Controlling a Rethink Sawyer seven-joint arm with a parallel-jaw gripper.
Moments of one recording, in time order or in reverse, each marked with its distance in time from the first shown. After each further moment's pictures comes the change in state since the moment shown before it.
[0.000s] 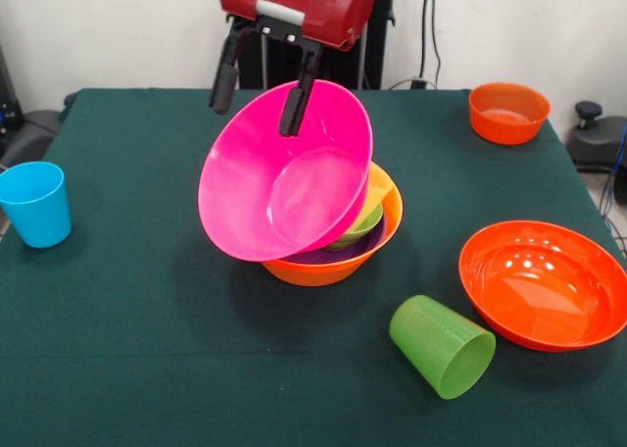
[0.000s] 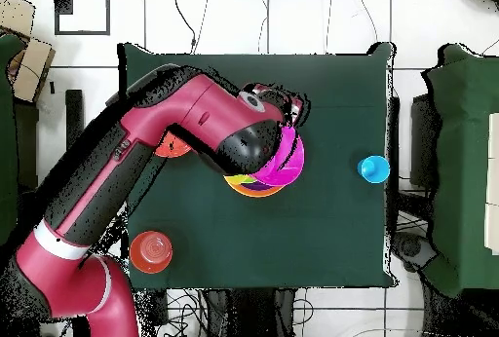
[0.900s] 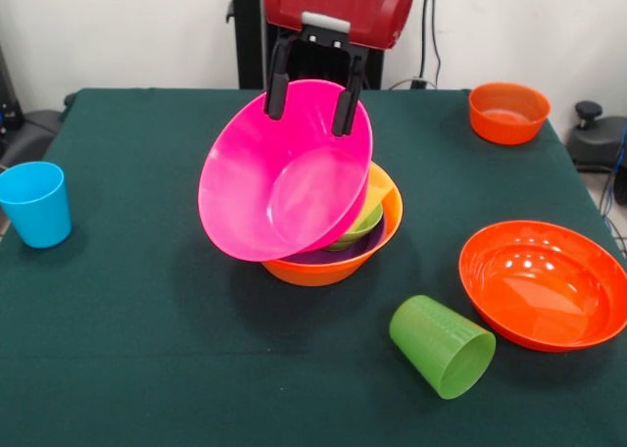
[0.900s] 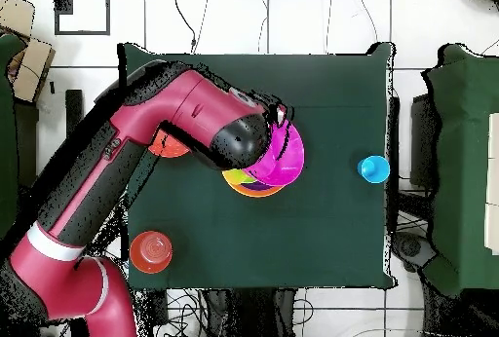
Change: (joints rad) arm 0.002 -0.004 -0.017 -0.024 0.001 -0.172 0.000
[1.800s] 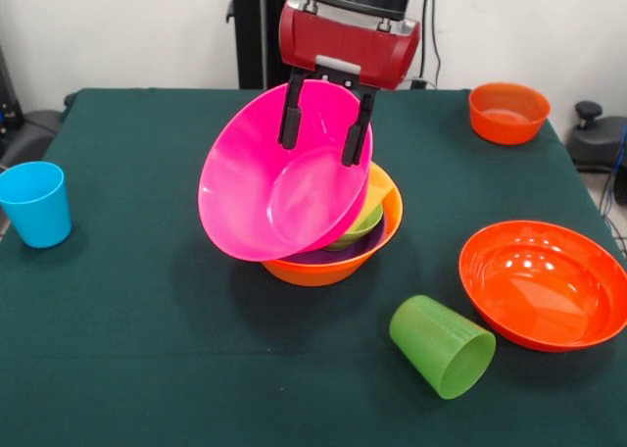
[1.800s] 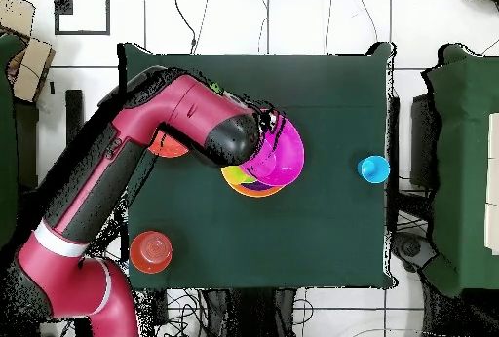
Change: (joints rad) arm 0.008 0.057 -0.009 -0.003 0.011 -0.004 0.000
